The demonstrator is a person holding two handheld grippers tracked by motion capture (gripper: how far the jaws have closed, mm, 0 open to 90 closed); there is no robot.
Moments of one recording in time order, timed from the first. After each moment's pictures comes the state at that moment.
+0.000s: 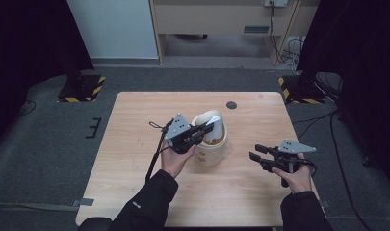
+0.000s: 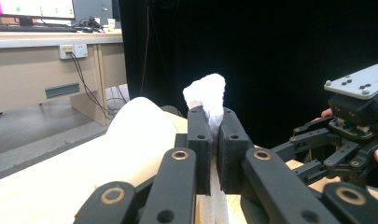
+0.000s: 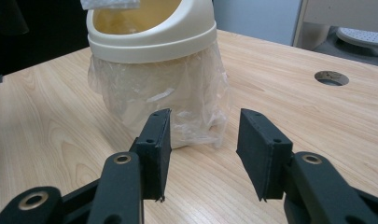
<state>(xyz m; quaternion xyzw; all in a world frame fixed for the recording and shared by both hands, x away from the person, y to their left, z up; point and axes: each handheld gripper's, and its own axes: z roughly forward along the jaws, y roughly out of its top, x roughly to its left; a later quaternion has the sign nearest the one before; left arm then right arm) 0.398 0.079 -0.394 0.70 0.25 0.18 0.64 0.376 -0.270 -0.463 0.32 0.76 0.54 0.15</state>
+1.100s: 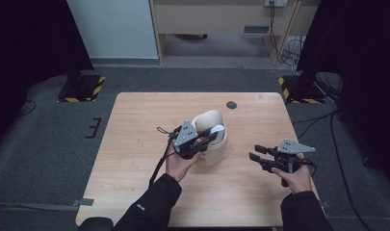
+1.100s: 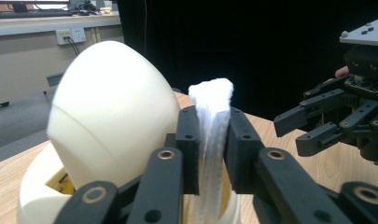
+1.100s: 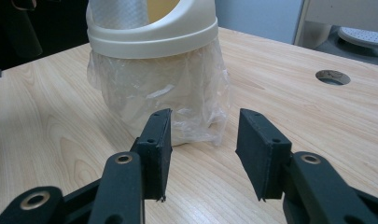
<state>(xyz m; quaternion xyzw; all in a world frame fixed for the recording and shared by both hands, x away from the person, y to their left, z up) 0.397 0.067 -0.420 0.73 0.24 0.19 0.60 0.377 -0.270 -0.465 0.32 0.77 0.54 0.15</state>
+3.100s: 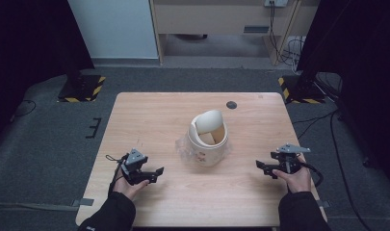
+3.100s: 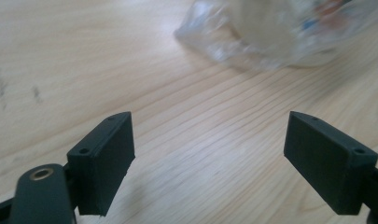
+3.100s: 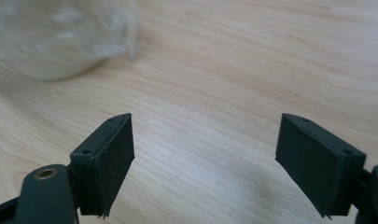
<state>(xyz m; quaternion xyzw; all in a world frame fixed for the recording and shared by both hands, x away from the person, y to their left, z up) 0.356 0.226 -0.508 0.78 0.44 0.15 0.41 0.387 -0.290 -0.505 0.47 0.77 0.40 0.16</state>
